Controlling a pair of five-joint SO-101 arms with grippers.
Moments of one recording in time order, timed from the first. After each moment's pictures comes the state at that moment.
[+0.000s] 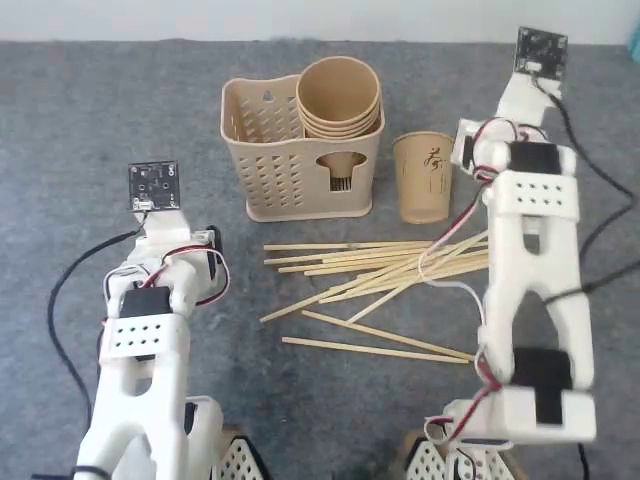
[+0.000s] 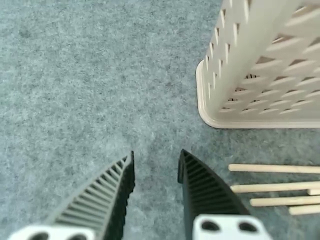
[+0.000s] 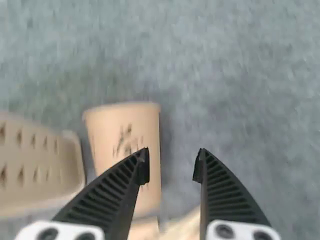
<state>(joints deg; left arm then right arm) -12.6 -42.9 68.1 36.0 4.0 0.5 0.4 4.0 52.7 -9.7</state>
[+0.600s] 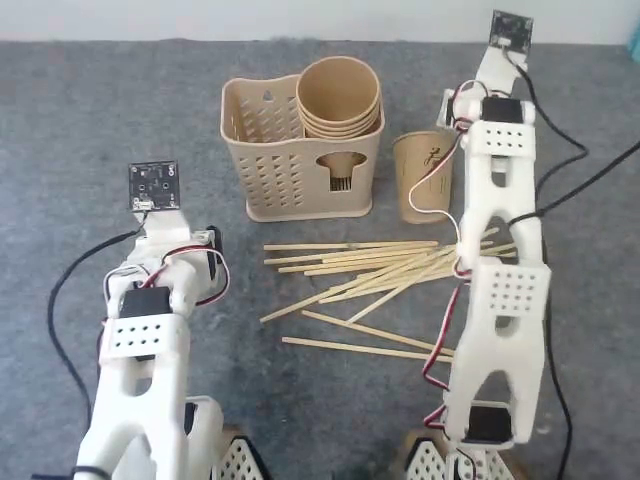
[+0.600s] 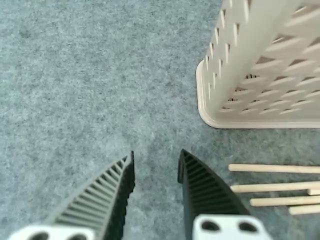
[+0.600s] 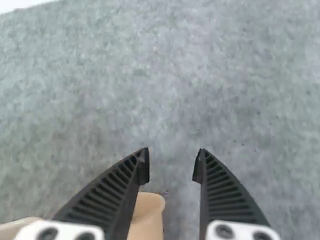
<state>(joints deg) -12.6 -42.9 68.1 36.0 4.0 -0.3 55.7 -59.4 64.9 -10.8</state>
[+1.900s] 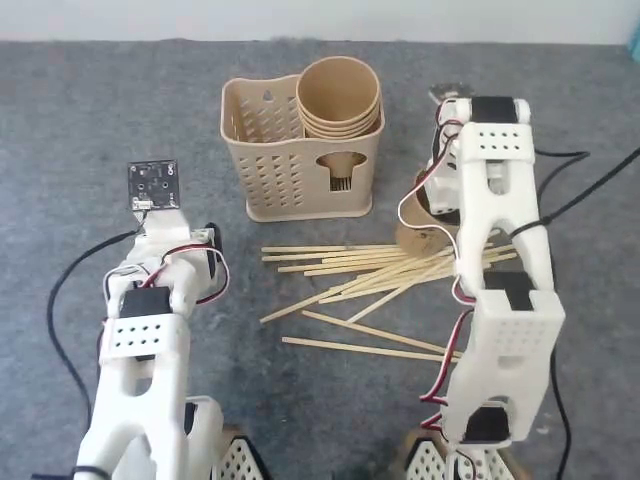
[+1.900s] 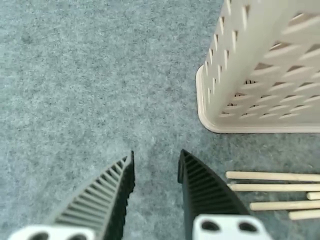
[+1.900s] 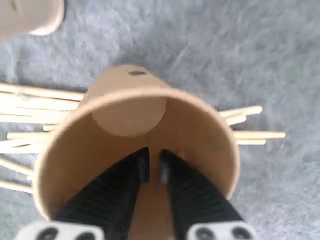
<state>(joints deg) -12.6 -42.9 68.1 34.9 3.9 -4.0 28.7 -29.1 100.7 10.2</state>
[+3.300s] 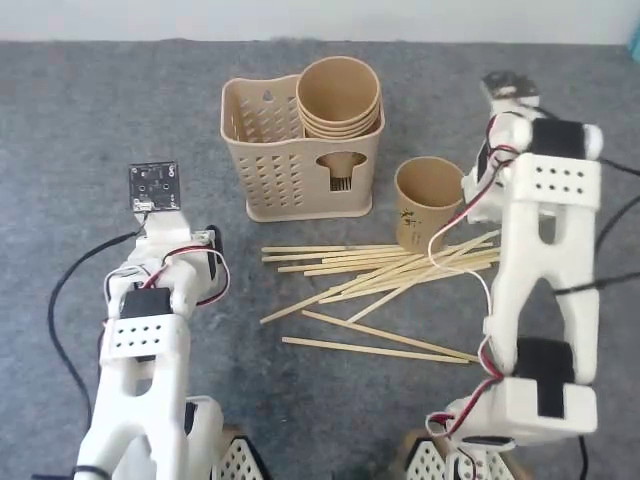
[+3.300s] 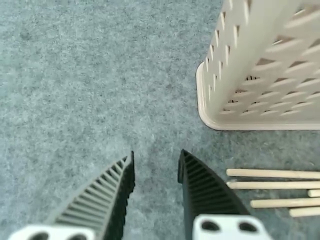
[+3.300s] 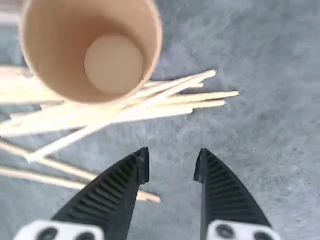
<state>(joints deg) -12.6 -42.9 68.6 34.9 3.9 2.5 0.1 -11.9 97.7 9.5</state>
